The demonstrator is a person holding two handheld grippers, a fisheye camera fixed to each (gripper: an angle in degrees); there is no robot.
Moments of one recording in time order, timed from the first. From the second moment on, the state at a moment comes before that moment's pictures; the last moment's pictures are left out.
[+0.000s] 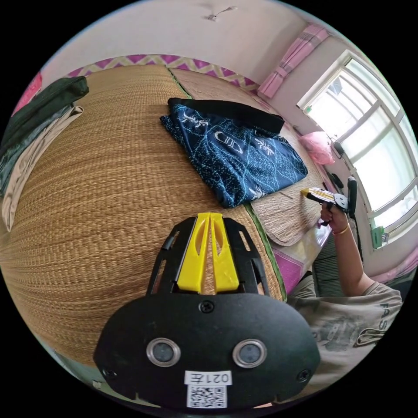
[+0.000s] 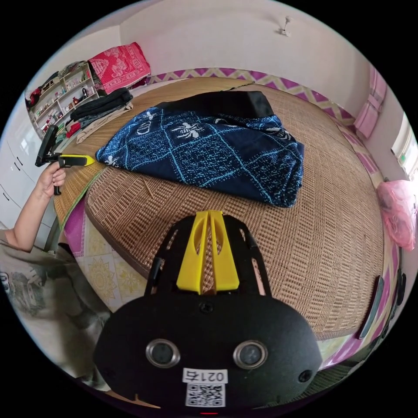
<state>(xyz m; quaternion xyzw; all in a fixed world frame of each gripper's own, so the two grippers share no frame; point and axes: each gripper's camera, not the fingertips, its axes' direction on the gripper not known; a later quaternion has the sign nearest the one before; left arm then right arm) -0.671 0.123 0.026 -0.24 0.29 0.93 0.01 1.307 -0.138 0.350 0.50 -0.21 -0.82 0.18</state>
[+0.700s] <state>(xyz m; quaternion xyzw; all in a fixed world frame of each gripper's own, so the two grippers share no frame) -0.762 0.128 -0.042 -0.05 0.31 0.95 -0.03 1.331 -0.075 0.329 0.53 -0.19 -0.81 0.18</state>
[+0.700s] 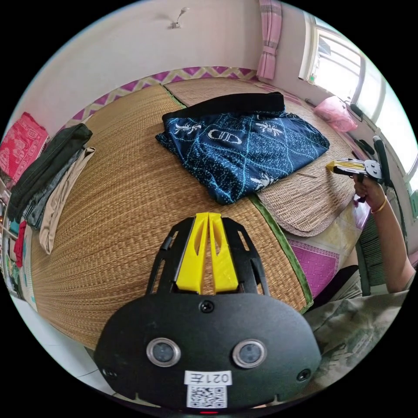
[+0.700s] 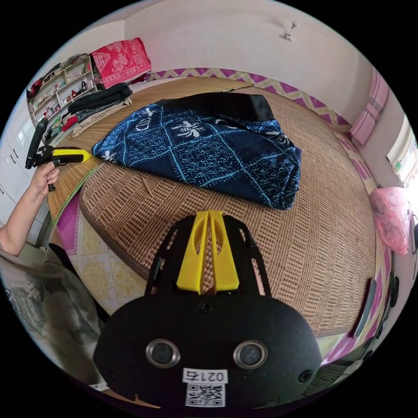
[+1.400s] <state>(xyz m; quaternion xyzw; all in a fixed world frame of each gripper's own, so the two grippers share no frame) -0.753 0.137 -0.064 -0.06 0.31 0.95 -0.03 1.350 -0.072 0.310 0.54 -0.19 -0.80 0.18</state>
